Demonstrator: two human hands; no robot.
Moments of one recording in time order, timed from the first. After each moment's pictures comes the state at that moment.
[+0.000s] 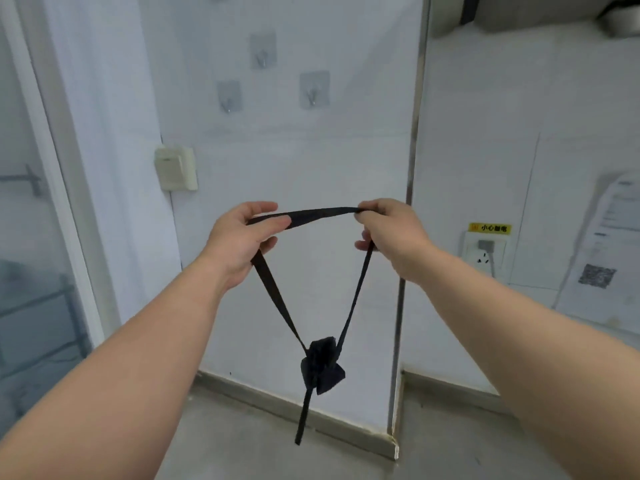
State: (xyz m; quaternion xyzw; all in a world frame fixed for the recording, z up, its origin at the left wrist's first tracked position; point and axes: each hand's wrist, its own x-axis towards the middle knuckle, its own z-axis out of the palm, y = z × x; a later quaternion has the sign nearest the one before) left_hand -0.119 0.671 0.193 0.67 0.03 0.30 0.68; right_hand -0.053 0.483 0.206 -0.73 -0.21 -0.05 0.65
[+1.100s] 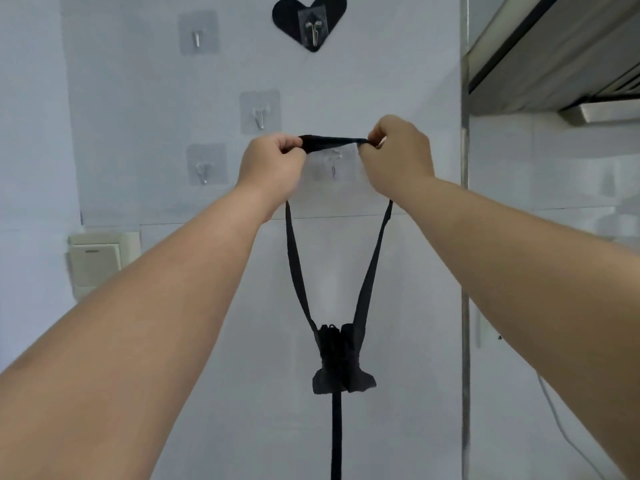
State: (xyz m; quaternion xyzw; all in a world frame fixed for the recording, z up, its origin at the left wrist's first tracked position) left_hand 0.038 0.736 0.363 0.74 -0.15 0.44 0.49; right_hand 0.047 0.579 0.368 -0.77 -0.16 -0.48 0.39
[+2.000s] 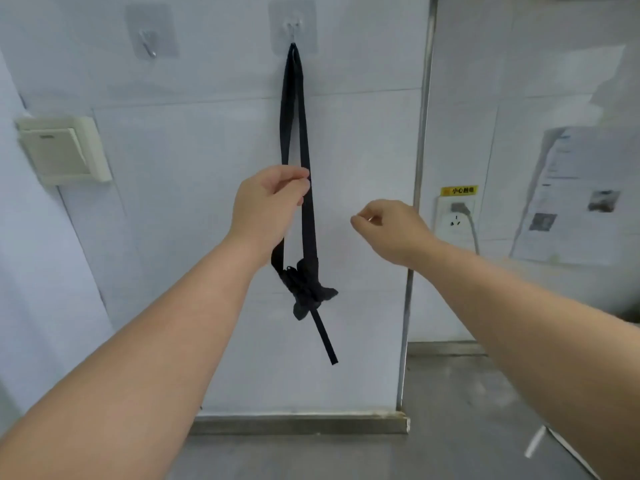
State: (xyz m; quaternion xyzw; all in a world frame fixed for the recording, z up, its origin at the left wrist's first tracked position) left_hand -0.032 0.705 0.198 0.75 -0.12 0.27 0.59; right_hand -0.002 0.529 0.168 -0.90 -0.13 -0.23 0.34
